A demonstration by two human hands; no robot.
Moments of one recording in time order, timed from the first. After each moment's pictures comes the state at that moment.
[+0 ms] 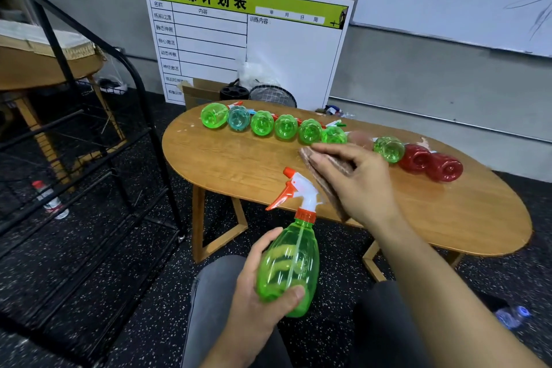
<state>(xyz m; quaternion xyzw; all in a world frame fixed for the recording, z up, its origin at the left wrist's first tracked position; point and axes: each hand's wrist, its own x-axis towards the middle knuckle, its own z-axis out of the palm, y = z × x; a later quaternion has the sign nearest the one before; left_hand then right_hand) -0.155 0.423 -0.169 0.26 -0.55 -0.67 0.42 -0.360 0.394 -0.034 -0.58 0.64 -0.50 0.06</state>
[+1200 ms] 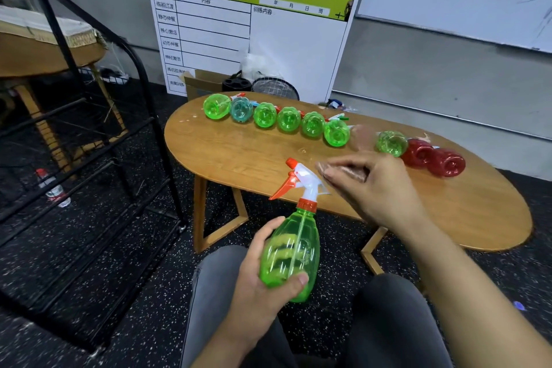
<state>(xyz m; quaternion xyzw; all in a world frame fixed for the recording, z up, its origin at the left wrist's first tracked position) -0.154 0.426 -0.164 0.28 -0.54 -0.68 0.41 -0.373 0.421 -0.025 -0.62 0.70 -0.35 0.05</state>
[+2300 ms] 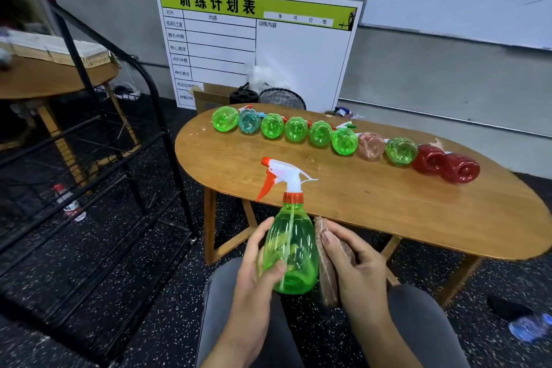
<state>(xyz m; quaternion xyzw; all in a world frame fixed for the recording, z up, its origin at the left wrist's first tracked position) -0.149 0.411 -0.164 0.28 -0.48 -0.70 0.45 -0.298 0.458 -0.133 -0.35 0.54 -0.72 0.27</state>
